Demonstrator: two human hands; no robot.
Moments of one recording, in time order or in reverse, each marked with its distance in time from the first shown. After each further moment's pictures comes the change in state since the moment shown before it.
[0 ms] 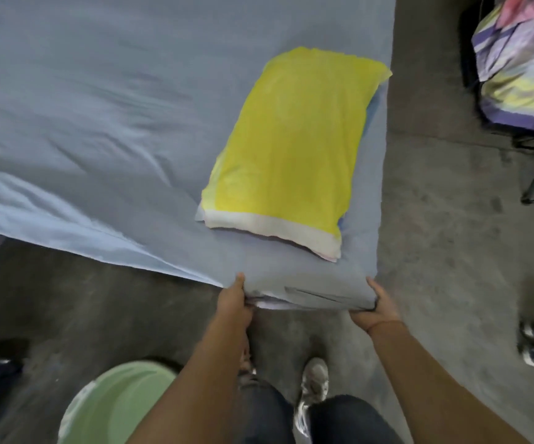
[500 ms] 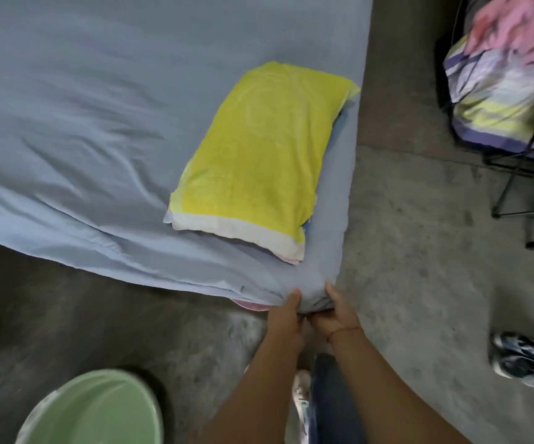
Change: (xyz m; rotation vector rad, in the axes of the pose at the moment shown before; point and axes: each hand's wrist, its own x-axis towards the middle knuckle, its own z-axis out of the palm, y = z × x) left_hand -0.083 -0.129 0.093 -0.104 -0.274 -0.047; right_hand -0.004 -0.008 -0.019 -0.009 -0.161 0.073
